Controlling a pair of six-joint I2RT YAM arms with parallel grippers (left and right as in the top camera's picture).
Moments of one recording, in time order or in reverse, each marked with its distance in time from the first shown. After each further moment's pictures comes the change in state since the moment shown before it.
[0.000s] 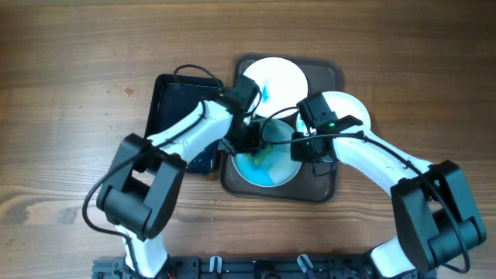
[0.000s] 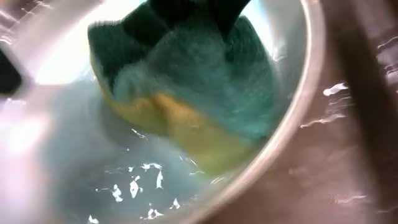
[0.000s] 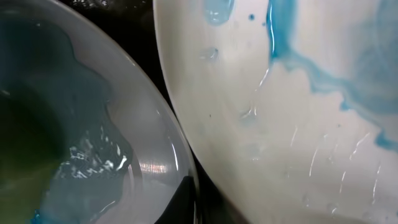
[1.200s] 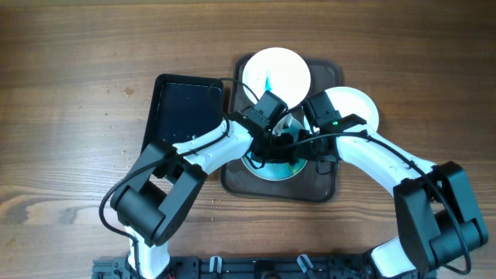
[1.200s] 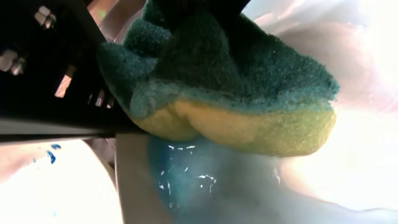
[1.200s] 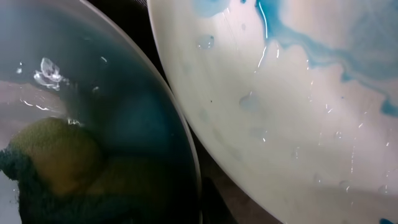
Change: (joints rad) left arm -0.156 0.016 -0.088 0.349 0.180 -0.100; right arm -0.018 -0.007 0.002 -0.016 0.060 0.035
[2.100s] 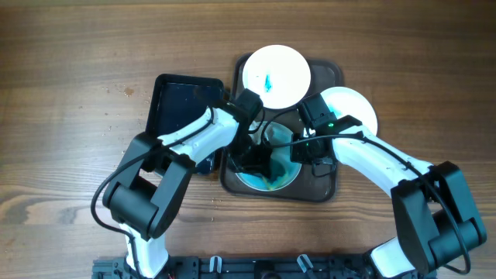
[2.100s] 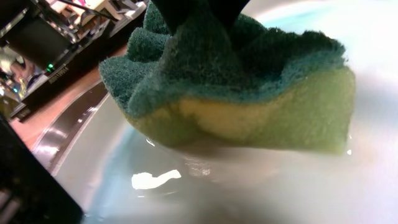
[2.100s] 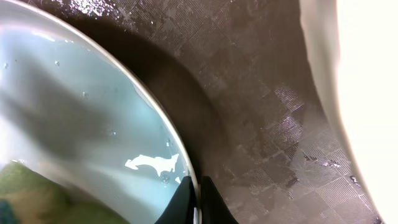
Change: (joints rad) left arm 0.111 0.003 0.034 -0.420 0.144 0.251; right arm 0.026 0.002 0.002 -0.008 -0.064 -0.011
